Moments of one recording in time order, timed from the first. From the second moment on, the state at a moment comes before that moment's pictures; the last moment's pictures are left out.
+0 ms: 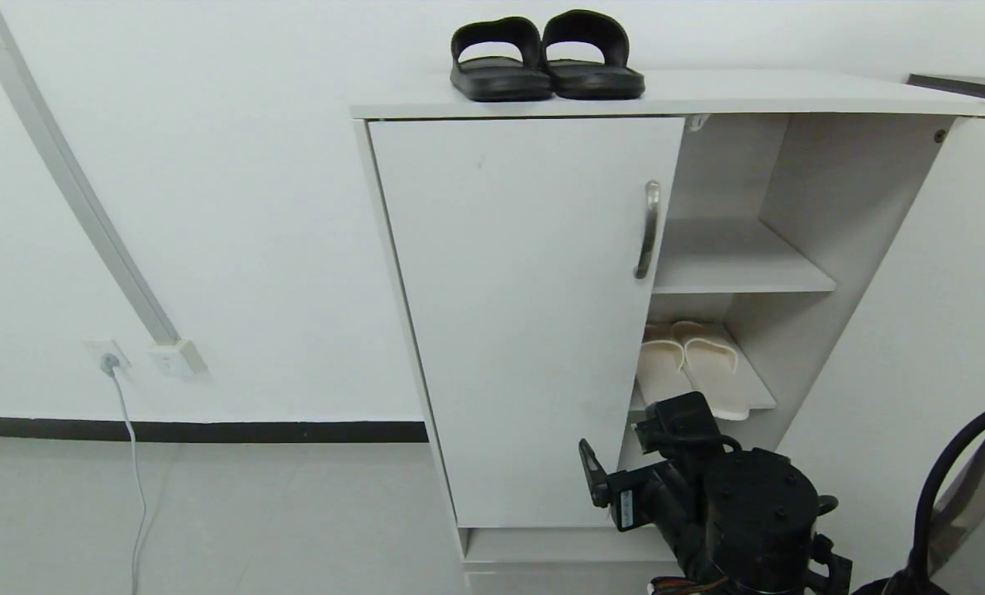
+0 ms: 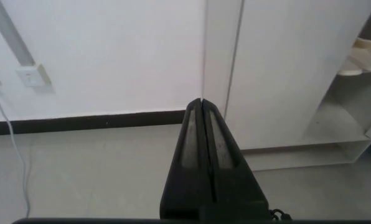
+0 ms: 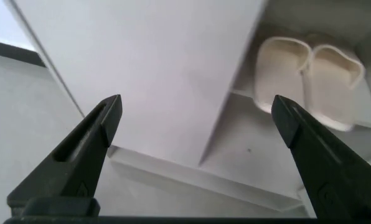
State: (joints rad) left arm 0.00 0.00 0.00 0.00 -0.04 0.02; right arm 0.92 2.00 -0.47 -1.38 -0.66 0.04
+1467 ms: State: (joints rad) left arm 0.00 0.00 0.00 0.00 -0.03 0.01; right arm 0.91 2.02 -0.44 -1.47 -0.64 0.01
